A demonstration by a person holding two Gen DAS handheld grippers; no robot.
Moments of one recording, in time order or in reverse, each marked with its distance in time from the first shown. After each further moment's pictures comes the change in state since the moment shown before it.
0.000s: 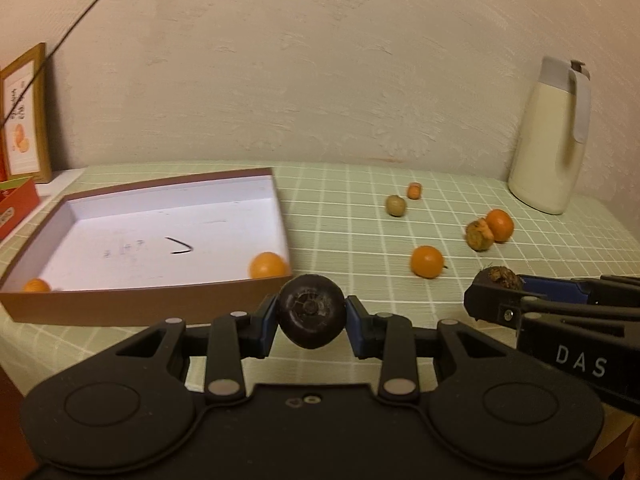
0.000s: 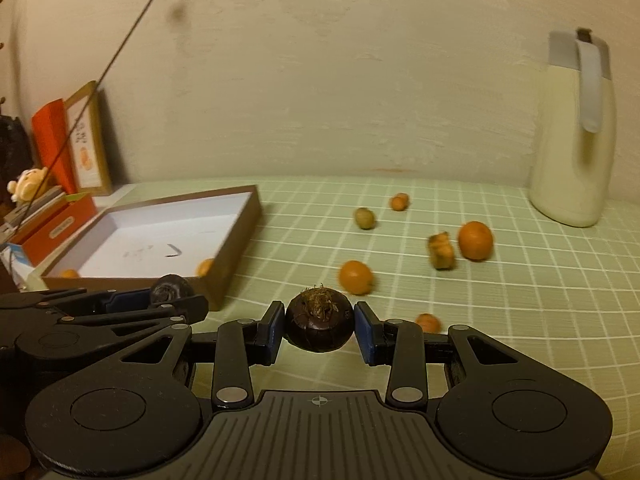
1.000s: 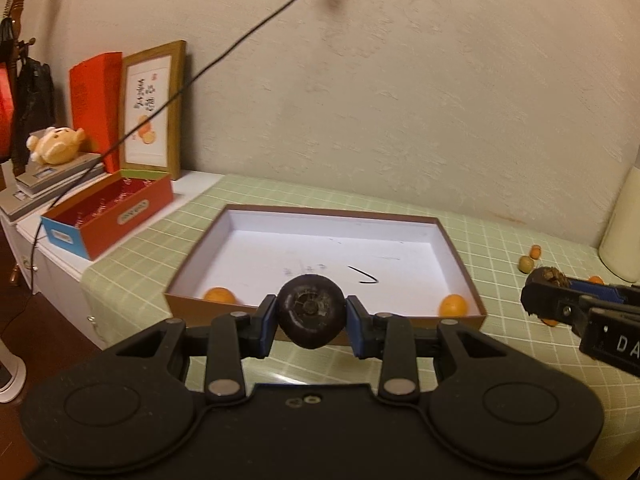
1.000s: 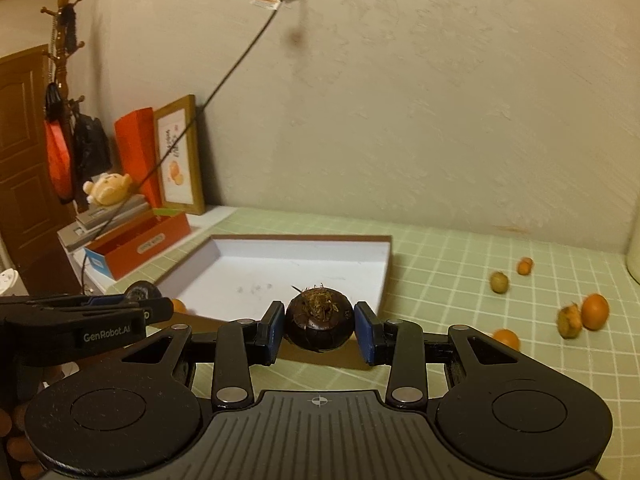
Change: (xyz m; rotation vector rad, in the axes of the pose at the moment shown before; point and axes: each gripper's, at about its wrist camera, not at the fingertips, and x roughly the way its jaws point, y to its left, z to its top) left arm -0.063 0.125 0.010 -0.160 -0.071 0.226; right arm 0.007 0.101 0.028 -0.107 -0.096 0.209
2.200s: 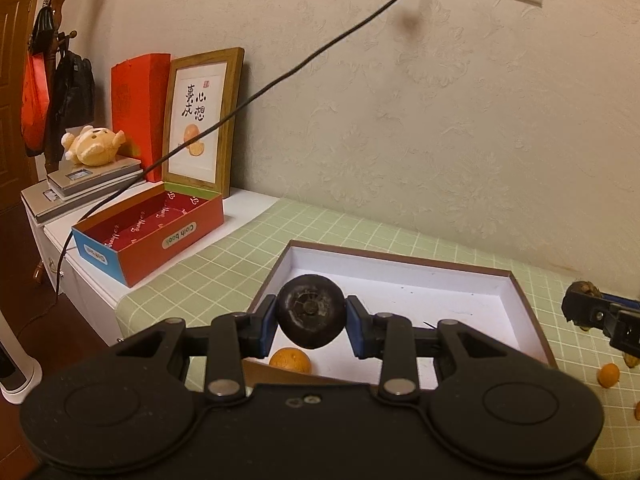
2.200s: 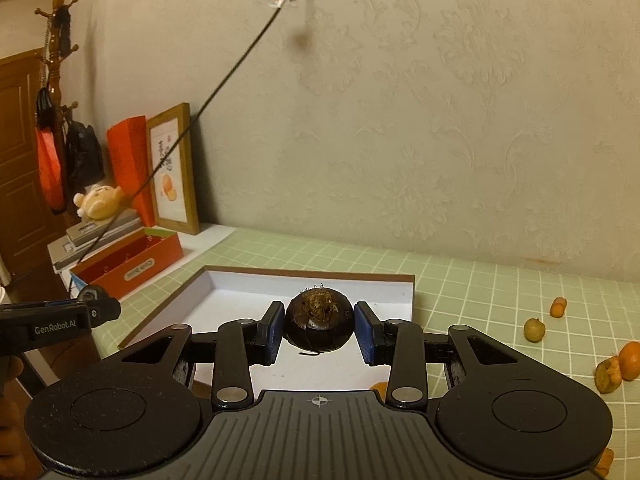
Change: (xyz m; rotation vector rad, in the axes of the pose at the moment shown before) left arm 0.041 0.056 0.036 -0.074 -0.044 0.090; right arm 0.072 0.002 0.034 -0.003 -0.021 -0.009
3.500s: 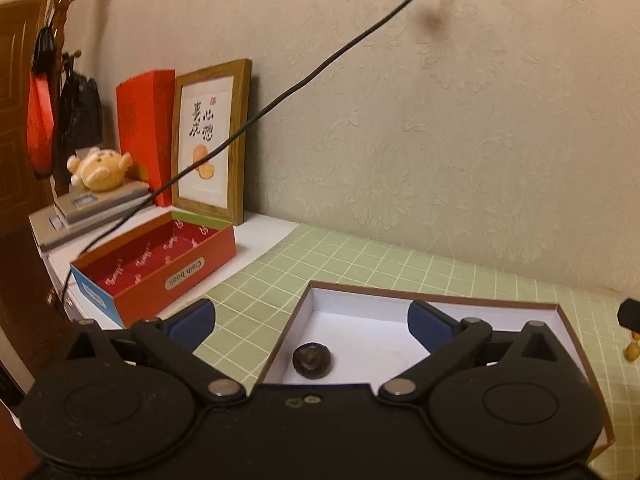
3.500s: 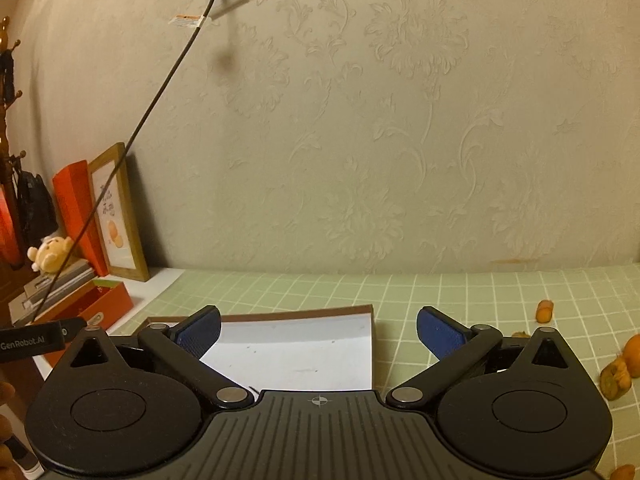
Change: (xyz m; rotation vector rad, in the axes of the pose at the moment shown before) left arm 0.047 -0.005 0.026 0.037 -0.047 0.083; right arm 0.037 -0.041 0.006 0.129 -0.090 -0.104
